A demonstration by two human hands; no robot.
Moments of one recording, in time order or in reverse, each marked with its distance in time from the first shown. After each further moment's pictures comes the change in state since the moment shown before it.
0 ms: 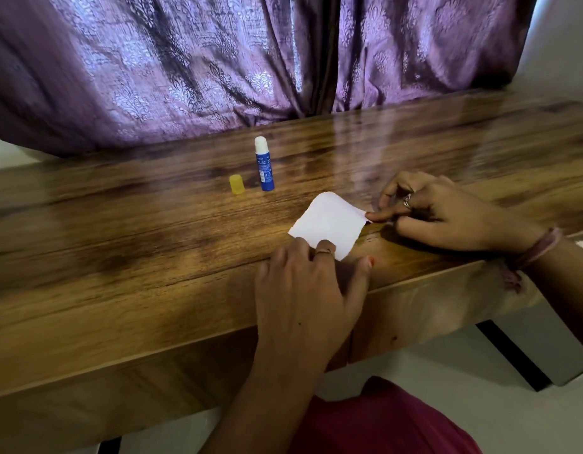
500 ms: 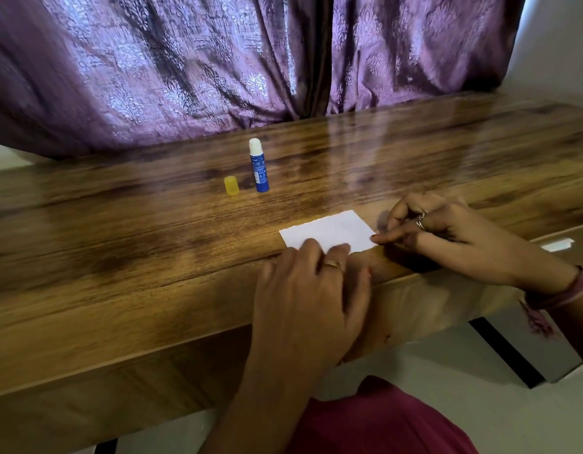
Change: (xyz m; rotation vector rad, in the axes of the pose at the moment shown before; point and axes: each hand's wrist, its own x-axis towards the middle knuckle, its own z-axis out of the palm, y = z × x) left_hand -0.014 0.003 -0.006 -0.051 0.095 0.149; right_hand -0.037 -0.021 0.004 0.198 0.028 0.045
